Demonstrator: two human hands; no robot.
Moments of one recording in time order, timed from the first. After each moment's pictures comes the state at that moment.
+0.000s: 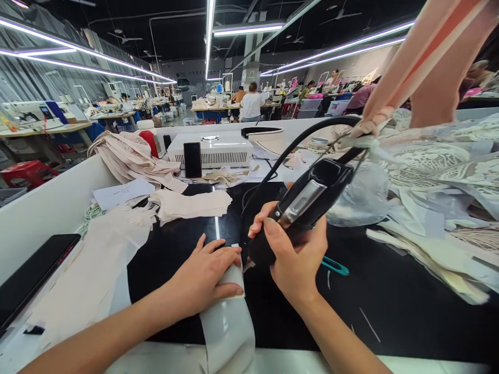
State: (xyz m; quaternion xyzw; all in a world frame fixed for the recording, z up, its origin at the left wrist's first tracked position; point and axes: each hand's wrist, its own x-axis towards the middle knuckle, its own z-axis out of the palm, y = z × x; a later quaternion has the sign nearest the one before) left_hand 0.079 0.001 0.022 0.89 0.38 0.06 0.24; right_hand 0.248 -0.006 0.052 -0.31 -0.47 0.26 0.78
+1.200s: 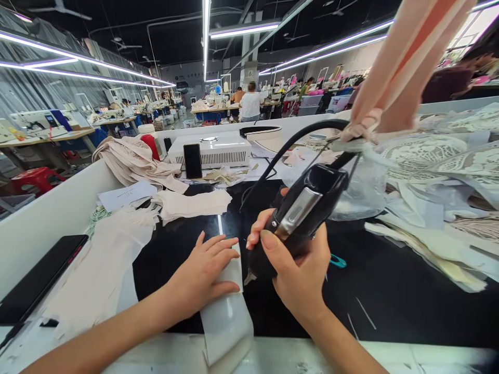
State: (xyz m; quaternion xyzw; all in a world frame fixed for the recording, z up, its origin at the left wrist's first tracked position) left_hand 0.068 -0.009 0.017 0.92 0.35 0.11 0.12; right_hand 0.250 -0.033 0.046 -0.33 -0.50 0.27 0.76
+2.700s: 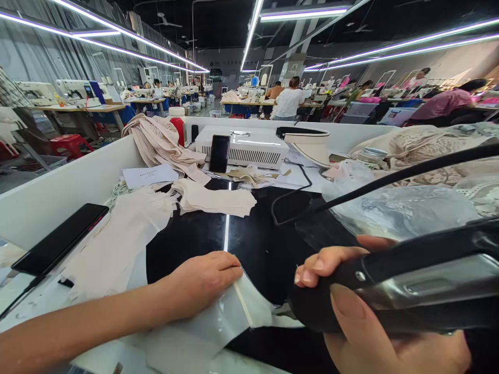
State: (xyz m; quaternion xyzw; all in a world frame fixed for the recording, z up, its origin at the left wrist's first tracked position) left_hand 0.043 -0.009 -0.017 0.94 0.26 0.20 0.04; right_hand 0.263 -0.062 0.057 -0.38 -0.50 0.30 0.72
